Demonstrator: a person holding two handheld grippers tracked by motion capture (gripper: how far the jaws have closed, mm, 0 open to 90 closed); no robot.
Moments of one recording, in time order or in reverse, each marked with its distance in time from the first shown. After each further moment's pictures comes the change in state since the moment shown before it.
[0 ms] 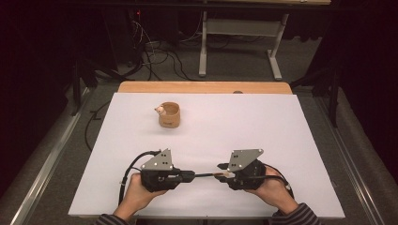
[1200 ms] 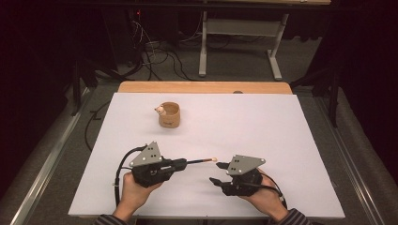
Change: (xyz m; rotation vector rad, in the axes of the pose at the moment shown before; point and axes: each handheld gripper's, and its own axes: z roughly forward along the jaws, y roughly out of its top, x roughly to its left) left arm 0.004 -0.001 -0.019 -0.107 0.170 -0.071; right arm 0.016 -0.014 0.017 -0.116 -0.085 0.130
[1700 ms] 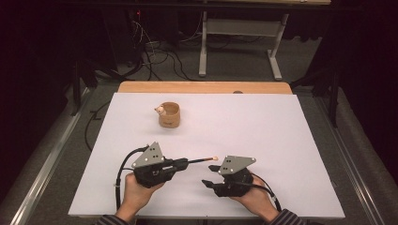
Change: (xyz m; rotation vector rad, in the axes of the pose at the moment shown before) left arm -0.003 0.000 0.004 -0.005 0.020 0.001; right arm 0.005 0.001 0.022 0.000 0.053 0.056
